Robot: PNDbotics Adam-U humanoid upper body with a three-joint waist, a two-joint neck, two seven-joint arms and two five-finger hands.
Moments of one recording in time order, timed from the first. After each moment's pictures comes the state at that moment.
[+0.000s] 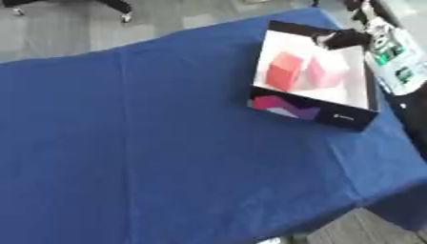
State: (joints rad) left arm -0.46 0.61 -0.15 -1.69 -0.24 0.24 0.21; right arm -0.62 -0.84 0.01 -1.37 0.10 0.35 -0.12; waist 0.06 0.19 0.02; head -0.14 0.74
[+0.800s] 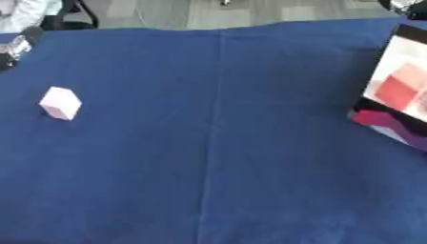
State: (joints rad) left arm -0.44 0.65 -0.11 -1.69 -0.22 0.27 0.24; right arm -0.69 -0.73 0.05 -1.44 -0.07 0.25 -0.19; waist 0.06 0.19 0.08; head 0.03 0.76
